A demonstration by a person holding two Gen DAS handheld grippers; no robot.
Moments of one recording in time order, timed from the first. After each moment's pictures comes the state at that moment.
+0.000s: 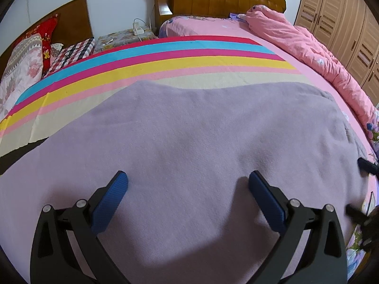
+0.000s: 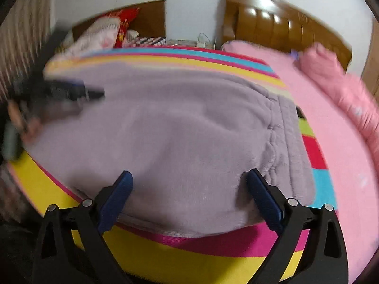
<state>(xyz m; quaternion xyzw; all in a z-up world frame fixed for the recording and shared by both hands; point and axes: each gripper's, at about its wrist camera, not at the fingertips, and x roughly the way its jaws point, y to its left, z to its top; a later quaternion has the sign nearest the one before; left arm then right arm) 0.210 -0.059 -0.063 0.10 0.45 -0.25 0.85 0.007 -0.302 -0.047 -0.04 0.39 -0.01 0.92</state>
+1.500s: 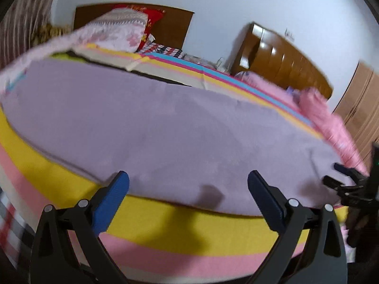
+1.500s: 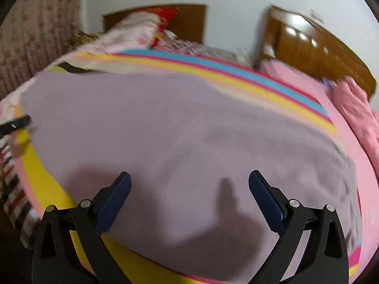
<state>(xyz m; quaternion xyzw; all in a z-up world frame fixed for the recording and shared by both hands) 0.078 0.231 -0.046 -0.14 0.36 -0.11 0.92 0.064 -0.149 -0.025 -0.07 0.37 0.09 0.92</state>
